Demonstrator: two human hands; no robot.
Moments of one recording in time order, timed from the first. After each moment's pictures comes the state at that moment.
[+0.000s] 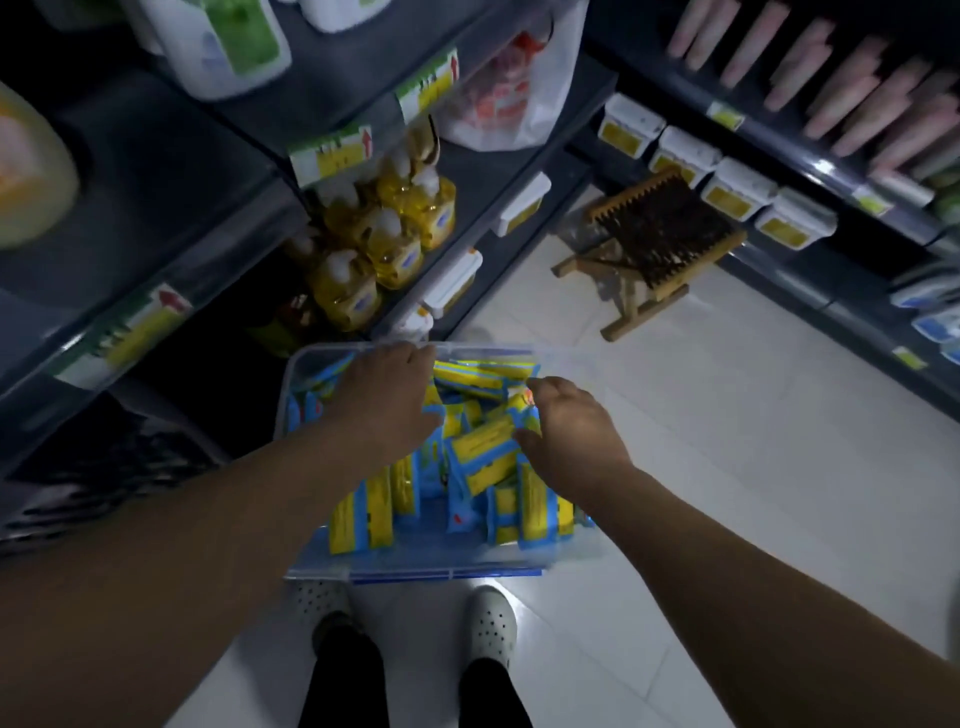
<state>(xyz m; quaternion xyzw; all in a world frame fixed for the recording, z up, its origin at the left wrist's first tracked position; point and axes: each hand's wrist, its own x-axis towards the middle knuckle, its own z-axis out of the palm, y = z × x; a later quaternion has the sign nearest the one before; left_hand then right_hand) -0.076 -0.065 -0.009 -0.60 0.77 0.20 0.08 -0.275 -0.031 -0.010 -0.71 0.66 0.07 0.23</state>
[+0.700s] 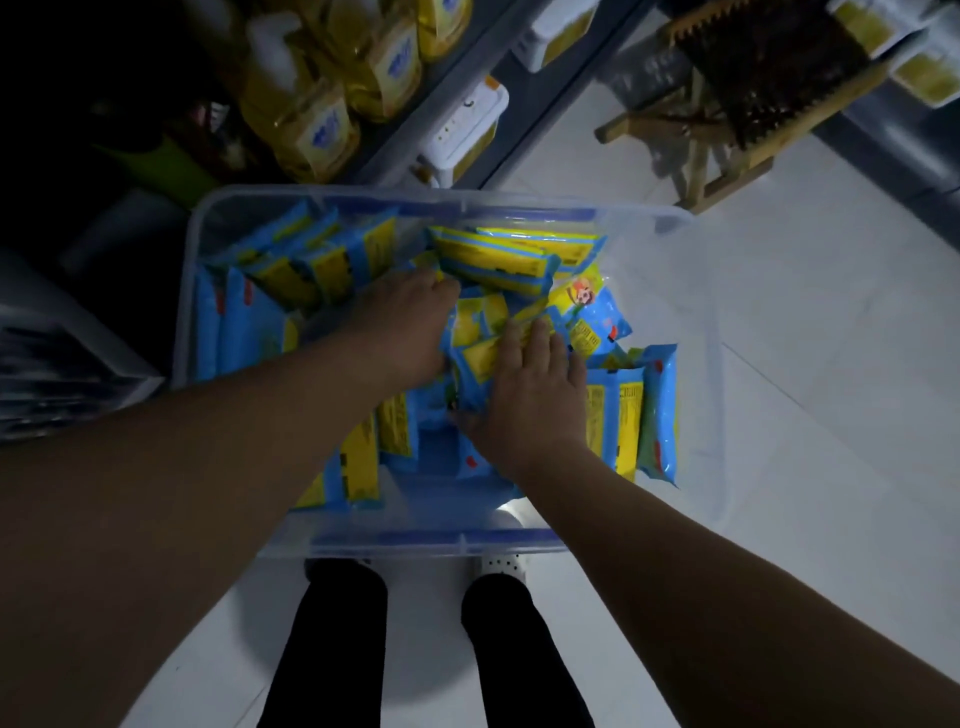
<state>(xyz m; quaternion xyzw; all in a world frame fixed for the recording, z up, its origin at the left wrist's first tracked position) -0.089 -0.079 -0.185 -0.56 0.79 0.21 0.14 -0.225 -0.008 -0.189 -0.68 0.68 0.17 0.21</state>
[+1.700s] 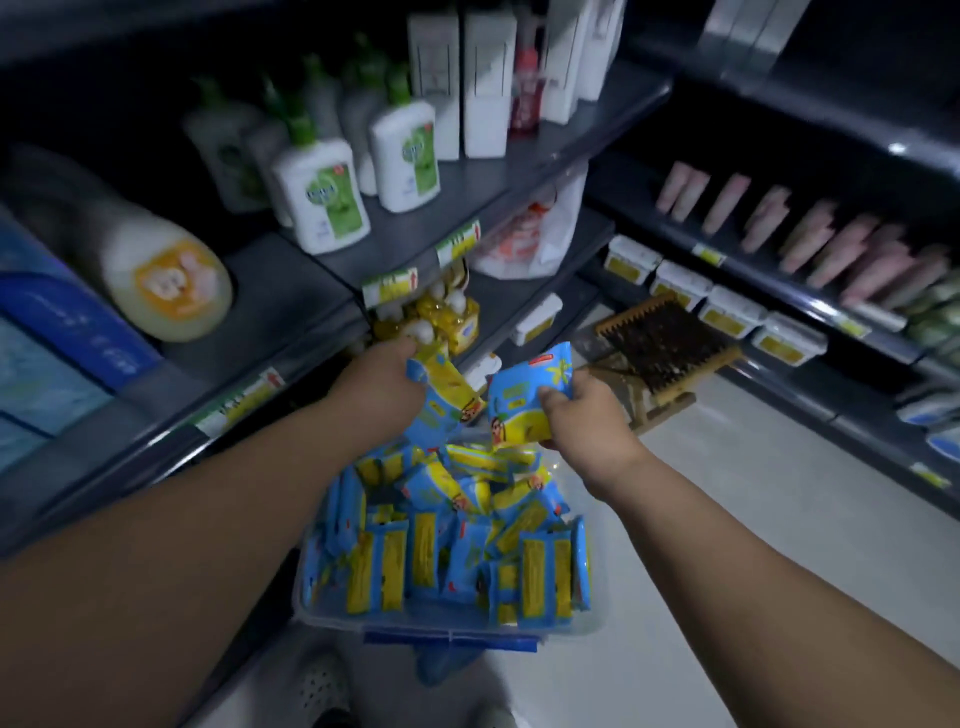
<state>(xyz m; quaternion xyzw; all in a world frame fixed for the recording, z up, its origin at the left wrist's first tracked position) -0.068 -0.068 0.114 -0.72 0.58 0.34 -0.18 -0.268 -0.057 0.098 -0.49 0.70 -0.29 0.43</state>
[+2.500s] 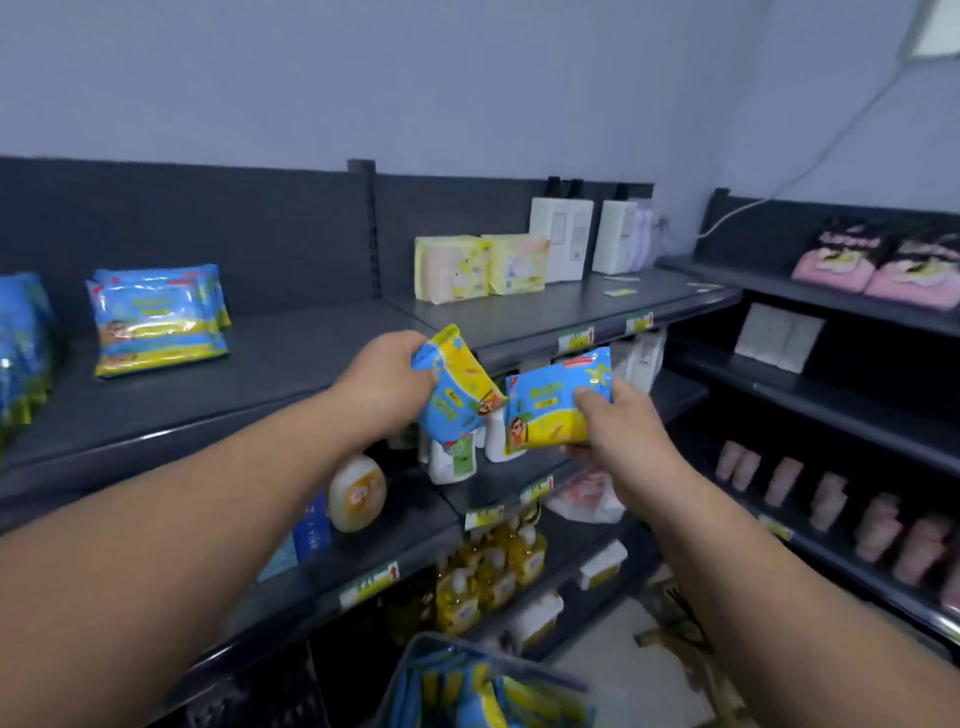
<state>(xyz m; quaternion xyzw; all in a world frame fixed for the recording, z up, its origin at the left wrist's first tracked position) -0.003 -0.006 0.404 -0.70 0.56 0.15 -0.42 -0.218 -0.053 0.373 -0.57 0.49 -0.48 0.45</state>
